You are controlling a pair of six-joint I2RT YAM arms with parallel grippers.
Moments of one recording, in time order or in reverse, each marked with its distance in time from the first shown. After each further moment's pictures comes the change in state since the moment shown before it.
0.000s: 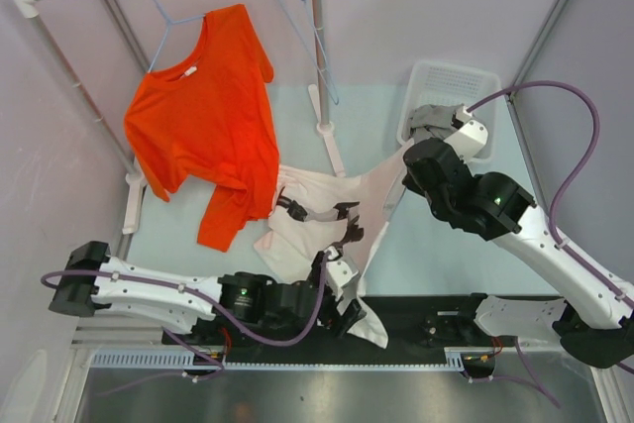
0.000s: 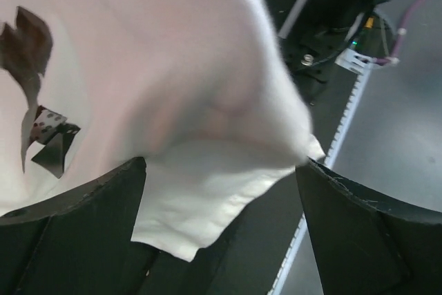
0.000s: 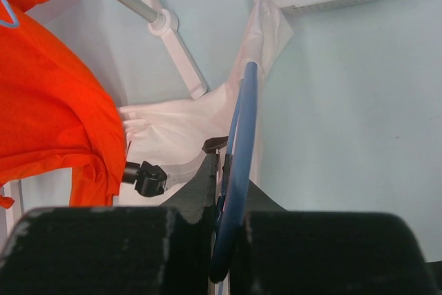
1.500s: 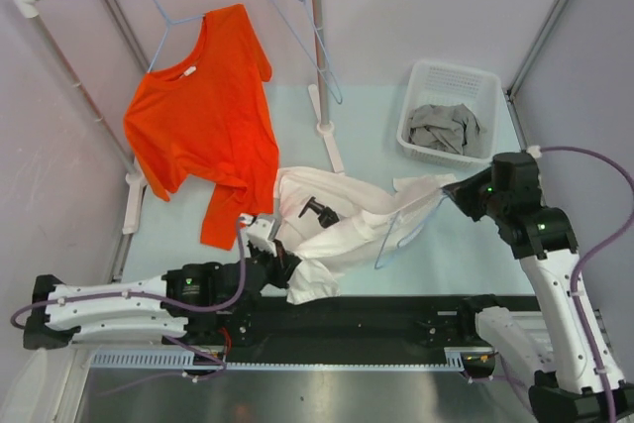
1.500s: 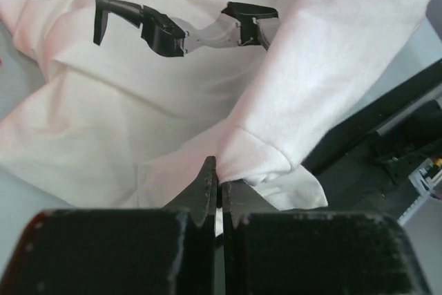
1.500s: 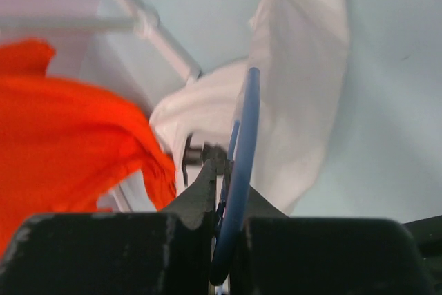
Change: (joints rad) left arm 0.178 -0.463 -0.187 -0.293 -0.279 -0.357; right arm -0.772 -0.323 -0.356 0.073 -0.710 0.084
